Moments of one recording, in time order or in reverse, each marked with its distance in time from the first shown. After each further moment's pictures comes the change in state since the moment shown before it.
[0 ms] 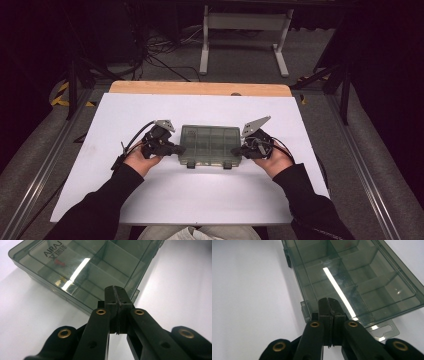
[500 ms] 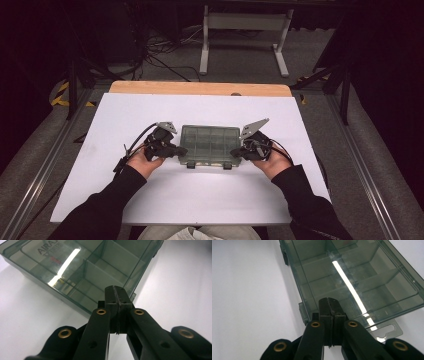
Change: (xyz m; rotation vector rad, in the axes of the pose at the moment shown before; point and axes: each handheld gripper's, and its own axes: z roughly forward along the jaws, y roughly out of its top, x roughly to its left) left arm -0.002 -0.002 0.008 -0.005 -0.008 -0.012; right arm 0.002 -0.004 0.005 -0.008 0.004 0.009
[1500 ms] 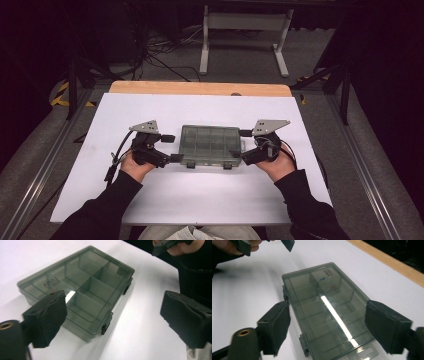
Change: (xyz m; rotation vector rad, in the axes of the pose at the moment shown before) left arm -0.009 -0.026 -0.036 -0.341 -0.063 0.017; right arm 0.014 0.001 -0.032 -0.322 -0.103 0.013
